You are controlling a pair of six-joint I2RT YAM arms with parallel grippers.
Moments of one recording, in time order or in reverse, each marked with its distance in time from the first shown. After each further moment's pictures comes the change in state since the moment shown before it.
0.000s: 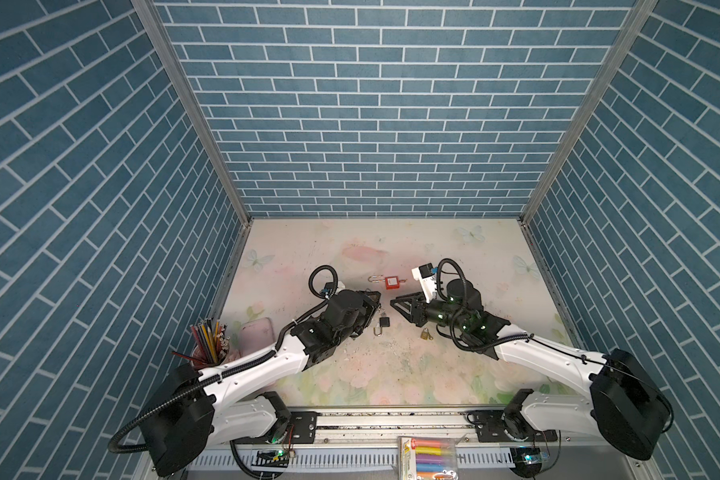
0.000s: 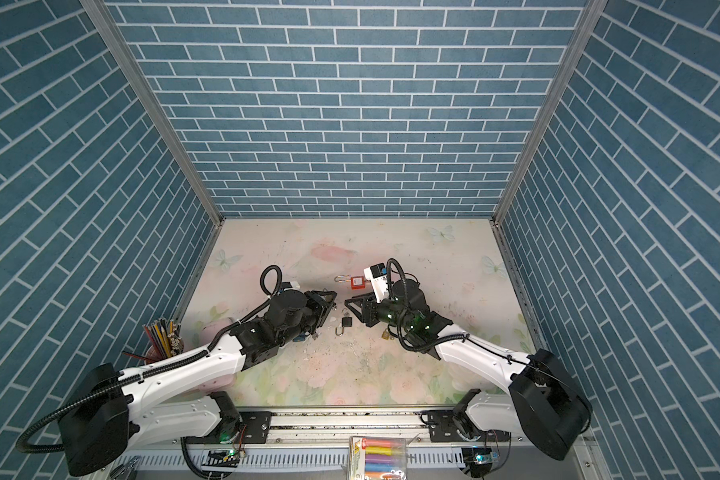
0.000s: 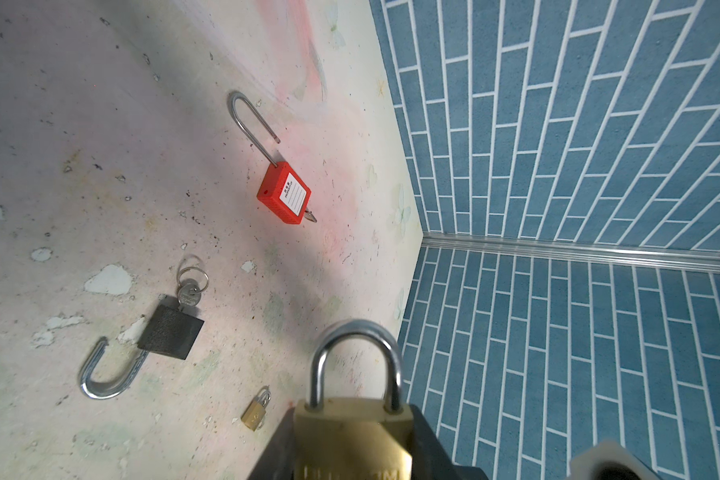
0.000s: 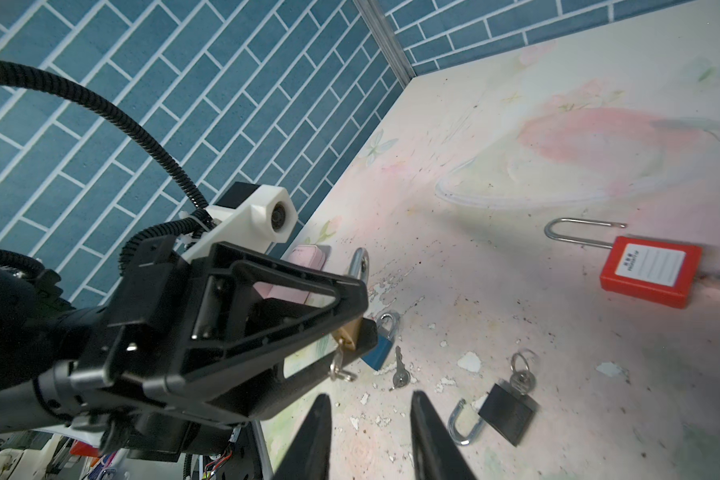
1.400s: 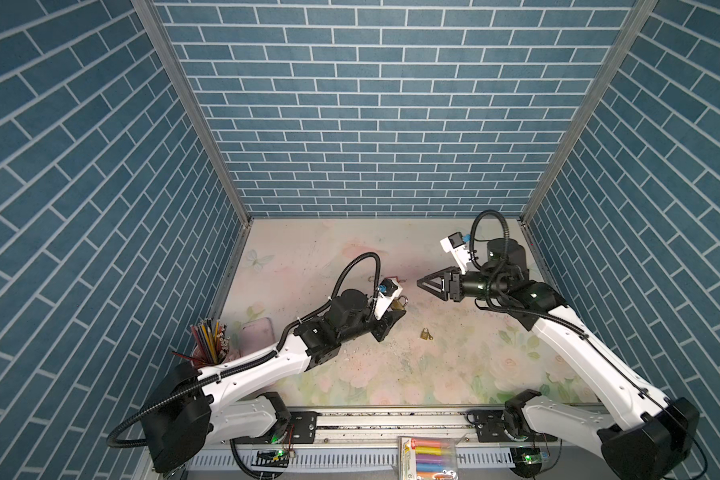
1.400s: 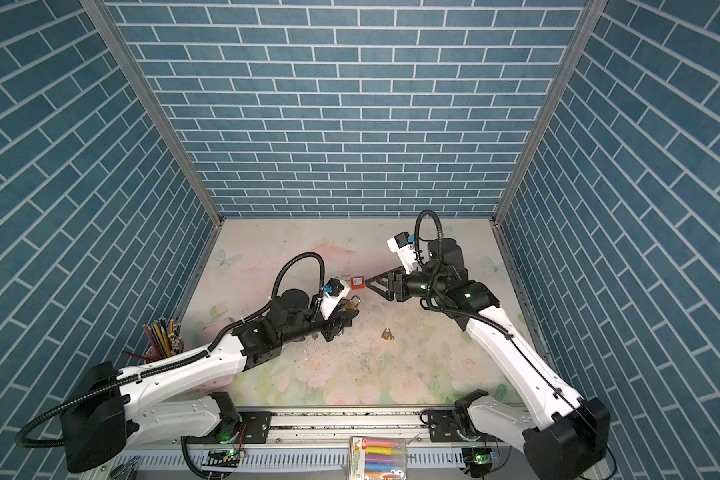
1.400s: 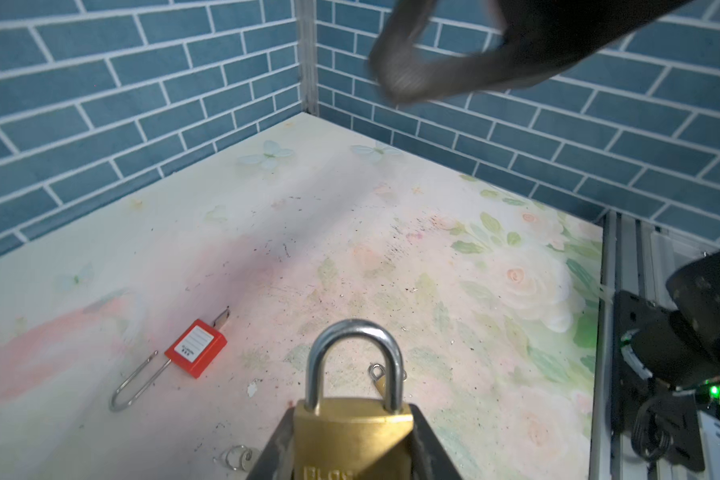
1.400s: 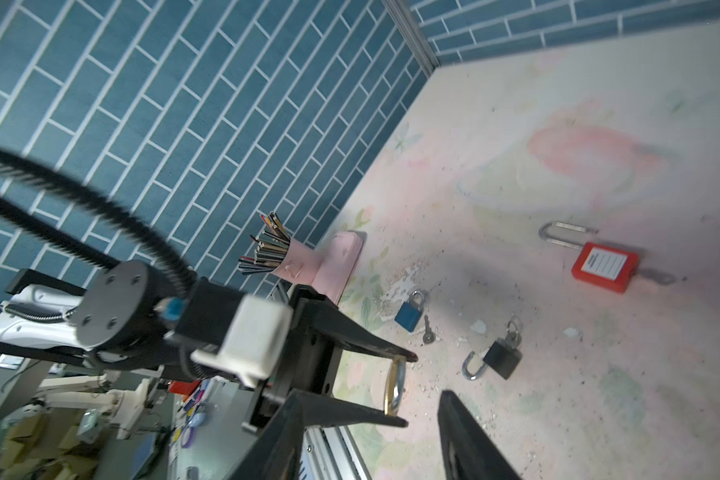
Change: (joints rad) left arm -0.062 0.008 0.048 0.054 0.259 1.475; right arm -0.285 -0.200 0.402 -0.737 -0.323 -0.166
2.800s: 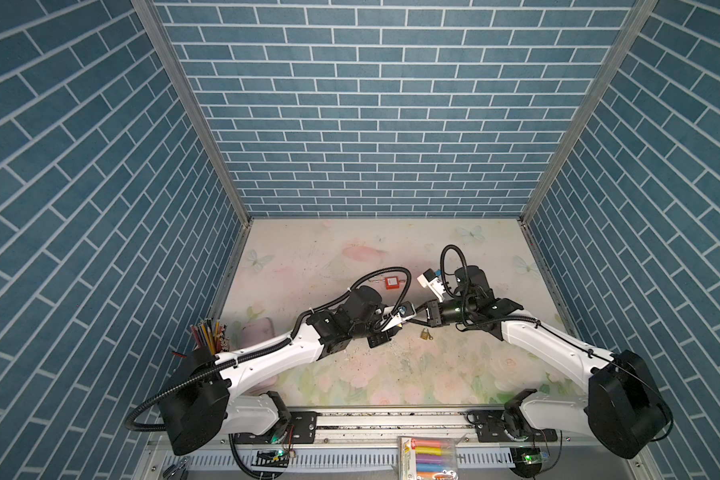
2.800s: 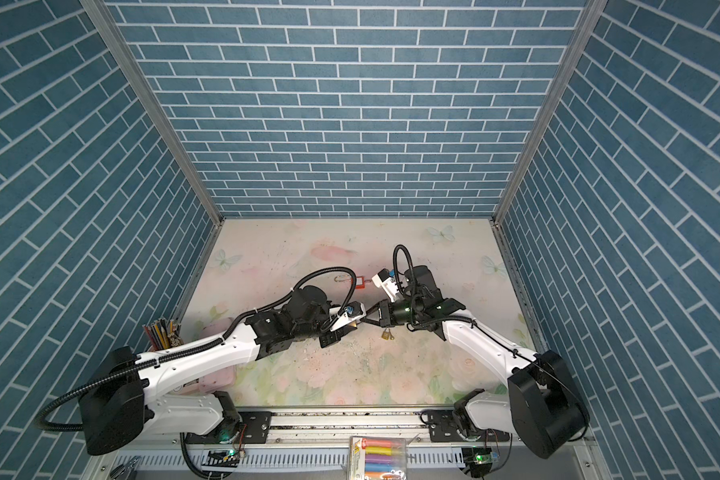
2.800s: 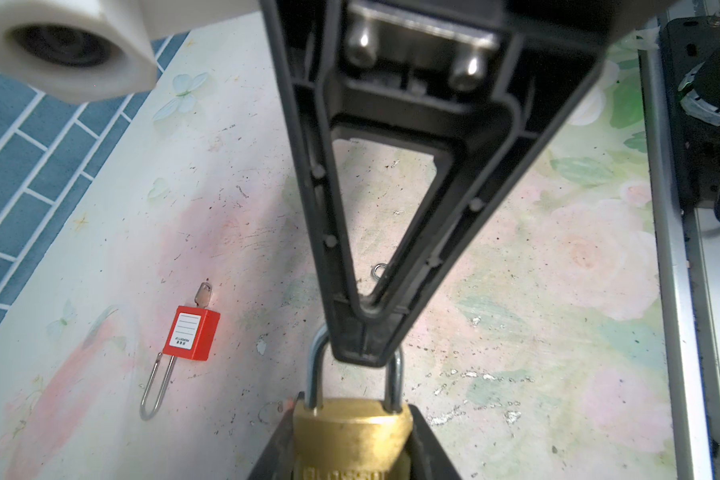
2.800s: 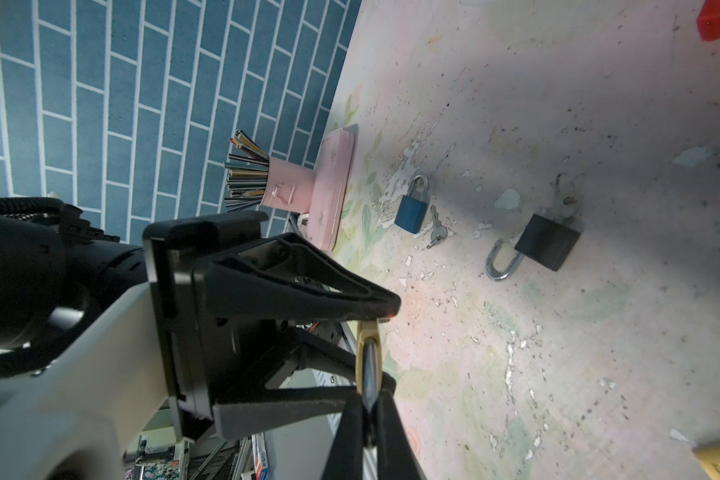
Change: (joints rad) left arm -0.001 0.117 0.115 -0.286 0.090 0.526; right arm 0.079 0.211 -0.299 0.239 -0.158 0.158
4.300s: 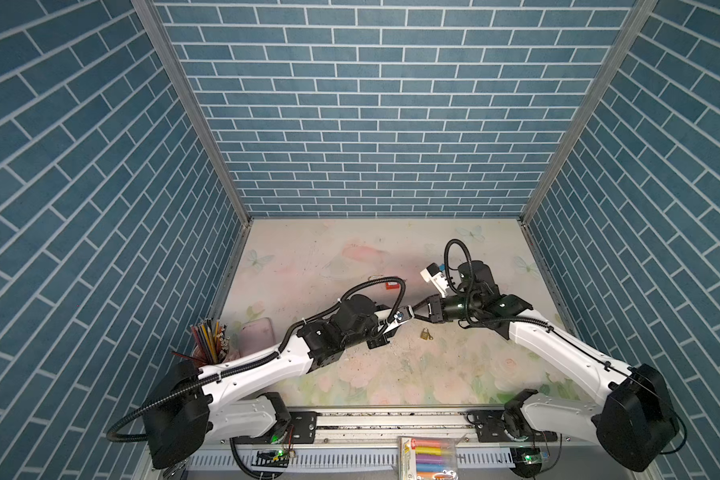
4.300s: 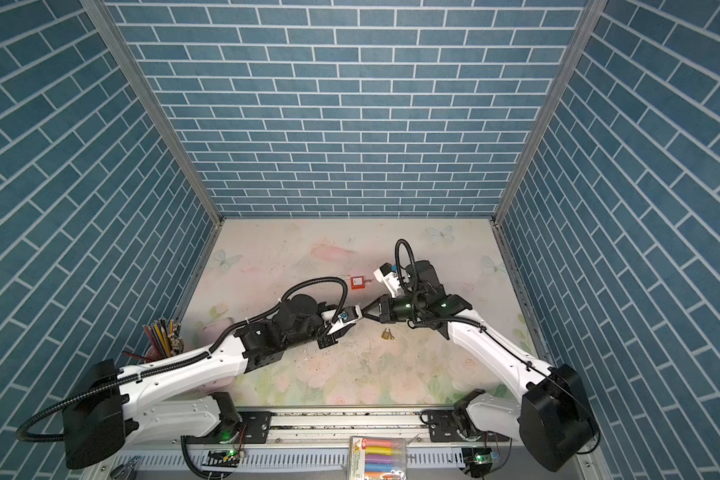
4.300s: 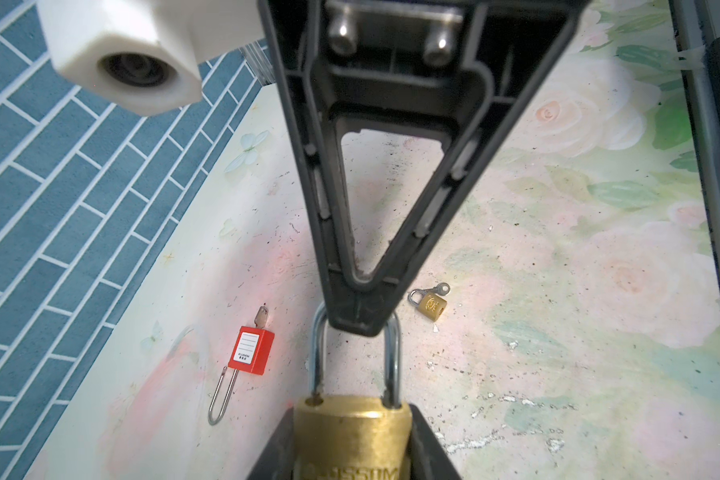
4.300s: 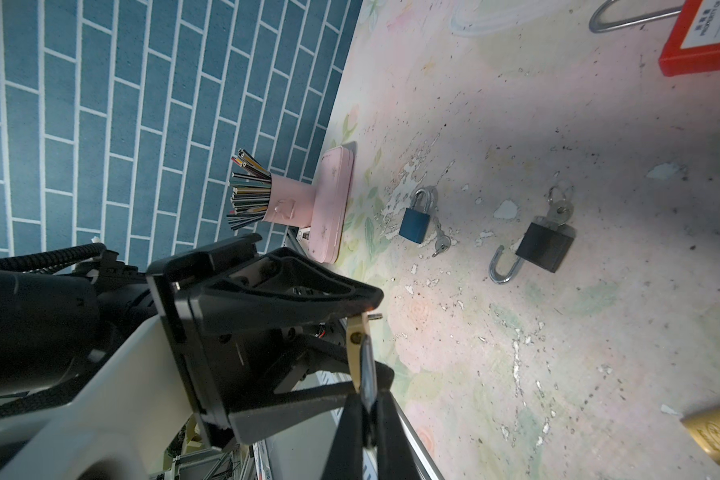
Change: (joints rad) left arm -0.053 -0.111 -0.093 0.127 -0.135 0.048; right arm 0.011 -0.073 0.082 -0.137 0.082 0.029
